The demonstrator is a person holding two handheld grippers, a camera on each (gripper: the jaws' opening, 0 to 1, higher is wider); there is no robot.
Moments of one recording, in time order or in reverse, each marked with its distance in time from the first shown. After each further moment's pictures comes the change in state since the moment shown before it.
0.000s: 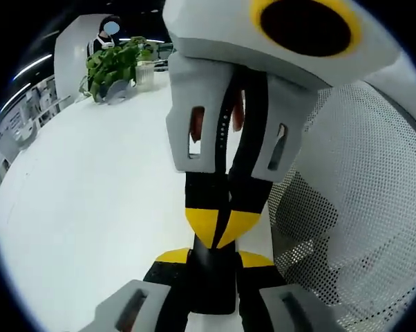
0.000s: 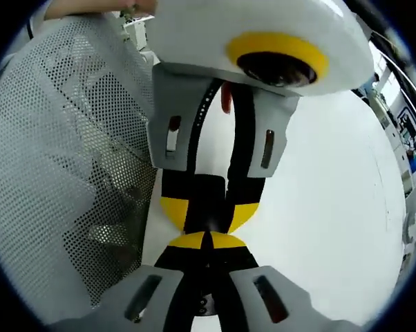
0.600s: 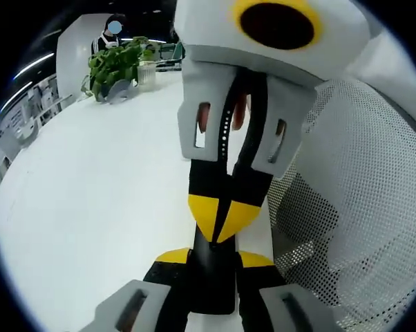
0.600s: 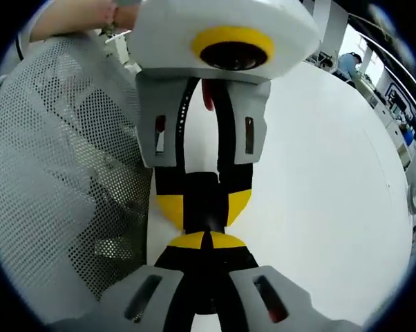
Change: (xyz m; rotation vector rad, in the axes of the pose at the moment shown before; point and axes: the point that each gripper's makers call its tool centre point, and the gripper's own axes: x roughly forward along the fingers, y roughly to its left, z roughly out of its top) left arm 0.001 0.002 0.000 -0.012 -0.007 0.004; right arm -0.003 -0.003 -0.002 0.141 -0.045 -0.011
